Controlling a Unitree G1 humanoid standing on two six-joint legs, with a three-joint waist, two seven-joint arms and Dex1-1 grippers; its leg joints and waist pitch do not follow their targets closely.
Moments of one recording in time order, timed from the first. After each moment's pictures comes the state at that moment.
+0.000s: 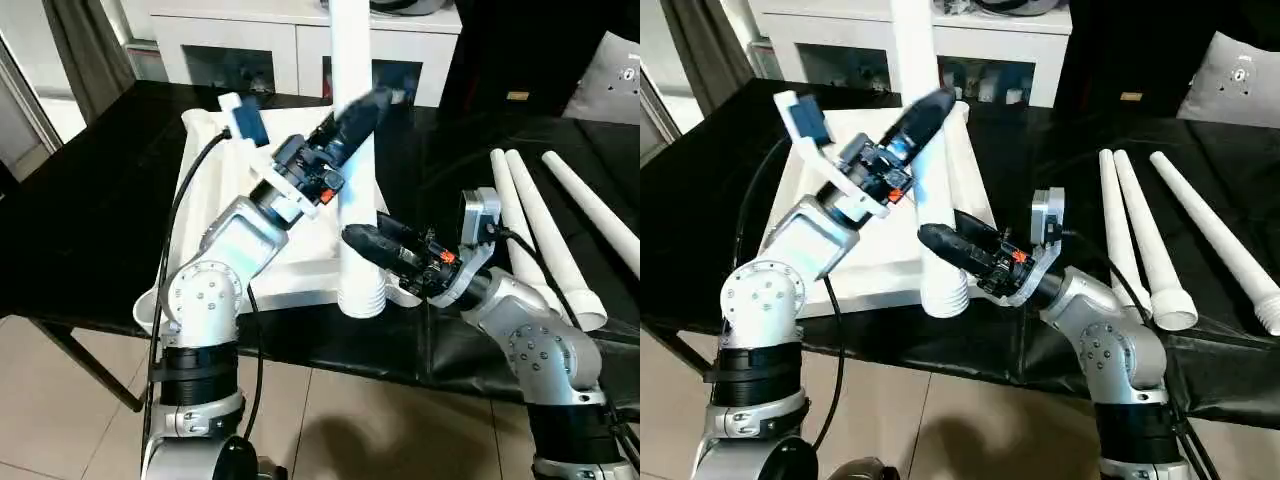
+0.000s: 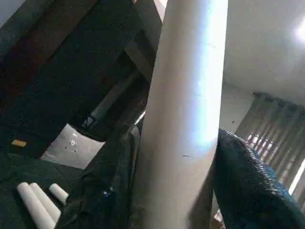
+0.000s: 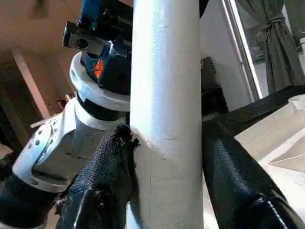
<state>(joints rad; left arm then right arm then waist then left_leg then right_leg) -0.58 -0.12 0.18 -0.08 -0.87 0.64 -0.50 -0.31 -0.21 -0.05 -0.06 0.72 0.55 0.97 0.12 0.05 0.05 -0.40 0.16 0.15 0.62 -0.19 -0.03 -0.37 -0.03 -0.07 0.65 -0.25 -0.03</state>
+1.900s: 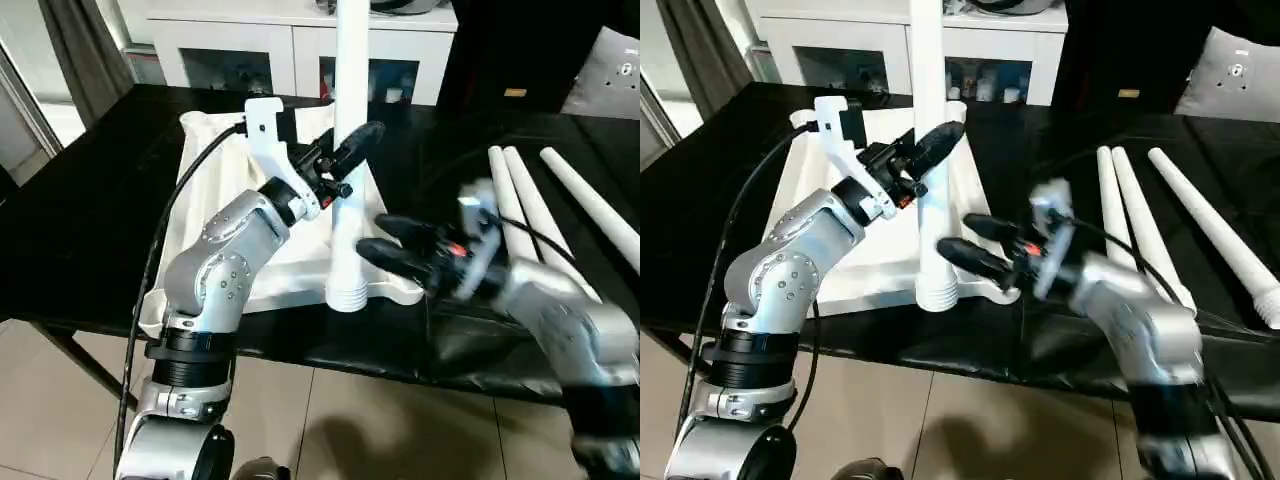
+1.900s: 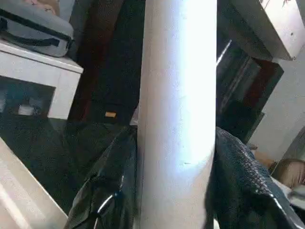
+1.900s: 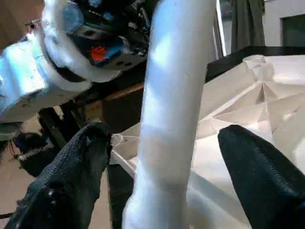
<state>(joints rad) -0.63 0.00 0.03 0.01 -0.56 0.53 -0.39 -0.42 -0.37 0.01 0.02 0.59 0.60 0.90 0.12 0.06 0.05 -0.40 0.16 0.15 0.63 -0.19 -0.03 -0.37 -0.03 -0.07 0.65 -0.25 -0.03</state>
